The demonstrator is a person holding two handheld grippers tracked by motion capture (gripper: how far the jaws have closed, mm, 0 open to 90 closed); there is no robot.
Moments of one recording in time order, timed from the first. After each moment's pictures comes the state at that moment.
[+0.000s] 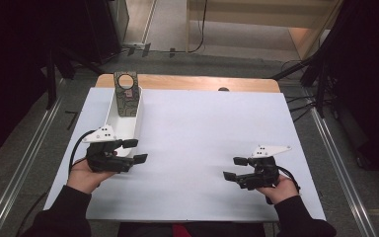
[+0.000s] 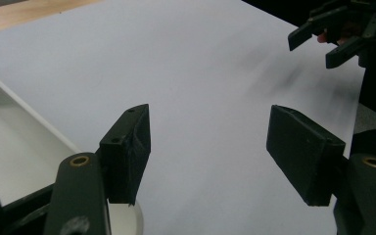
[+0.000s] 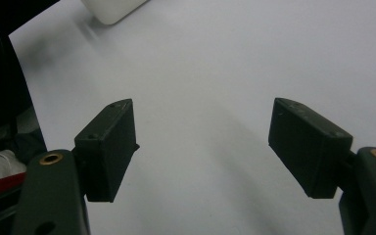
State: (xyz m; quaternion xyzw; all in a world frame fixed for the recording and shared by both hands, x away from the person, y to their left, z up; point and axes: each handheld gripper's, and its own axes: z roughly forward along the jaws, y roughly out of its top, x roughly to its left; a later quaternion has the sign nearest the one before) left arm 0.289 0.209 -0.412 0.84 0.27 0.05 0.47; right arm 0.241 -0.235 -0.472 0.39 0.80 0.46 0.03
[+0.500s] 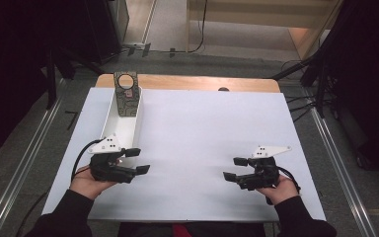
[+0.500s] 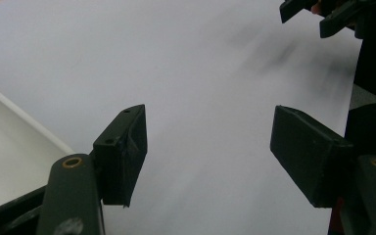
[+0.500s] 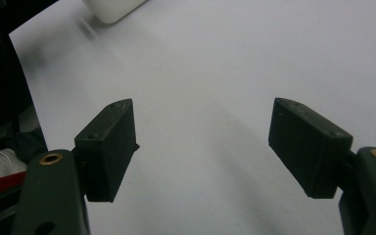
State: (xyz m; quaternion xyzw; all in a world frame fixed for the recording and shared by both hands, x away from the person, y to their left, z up) left arm 0.276 0.204 -0.431 0.85 0.26 0.04 0.46; right arm 0.240 -0.235 -0.472 0.39 0.80 0.46 0.03
